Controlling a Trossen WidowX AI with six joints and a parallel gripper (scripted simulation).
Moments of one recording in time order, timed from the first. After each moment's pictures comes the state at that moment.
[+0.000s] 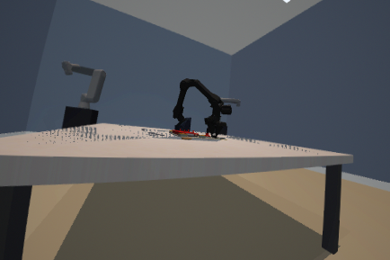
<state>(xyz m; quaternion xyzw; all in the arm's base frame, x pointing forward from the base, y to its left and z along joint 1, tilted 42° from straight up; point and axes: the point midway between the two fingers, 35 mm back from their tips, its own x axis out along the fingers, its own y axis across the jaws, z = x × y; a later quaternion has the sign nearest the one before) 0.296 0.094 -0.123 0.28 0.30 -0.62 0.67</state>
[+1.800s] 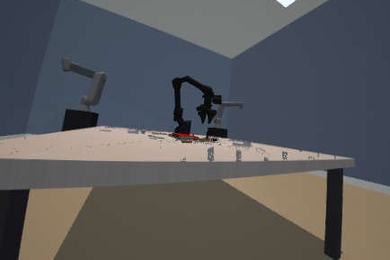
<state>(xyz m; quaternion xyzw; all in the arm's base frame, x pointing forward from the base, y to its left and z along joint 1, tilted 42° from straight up) 0.212 0.129 -0.025 0.28 0.31 -0.61 0.67</state>
